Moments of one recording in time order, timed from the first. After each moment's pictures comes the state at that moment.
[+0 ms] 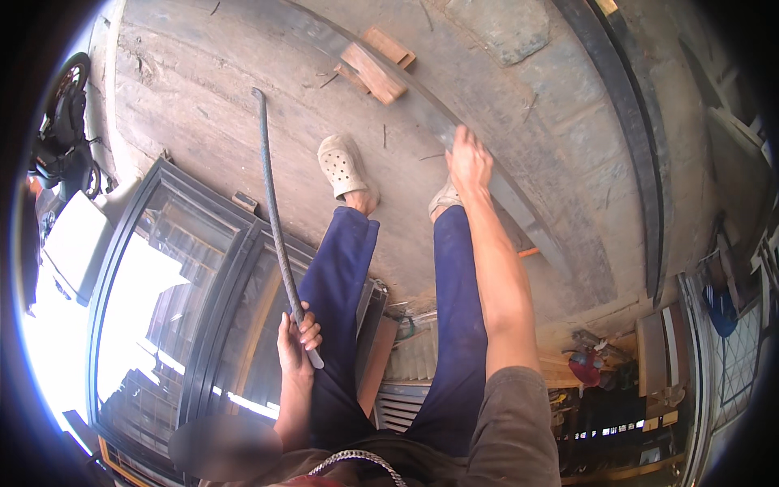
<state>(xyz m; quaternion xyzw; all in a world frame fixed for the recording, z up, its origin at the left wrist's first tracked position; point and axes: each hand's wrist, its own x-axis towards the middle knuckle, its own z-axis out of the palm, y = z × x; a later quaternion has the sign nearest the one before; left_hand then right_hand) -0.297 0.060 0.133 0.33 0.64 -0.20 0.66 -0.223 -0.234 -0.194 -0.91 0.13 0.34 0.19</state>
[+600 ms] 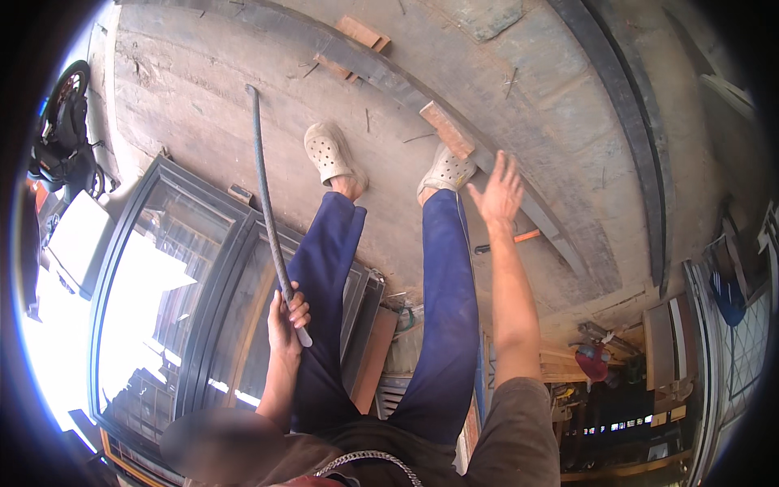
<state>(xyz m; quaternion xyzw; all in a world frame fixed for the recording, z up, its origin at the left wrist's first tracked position) -0.321 0.050 0.128 0.36 0.63 -0.22 0.65 -0.353 -0.318 -0.156 -0.89 0.22 0.39 0.12</state>
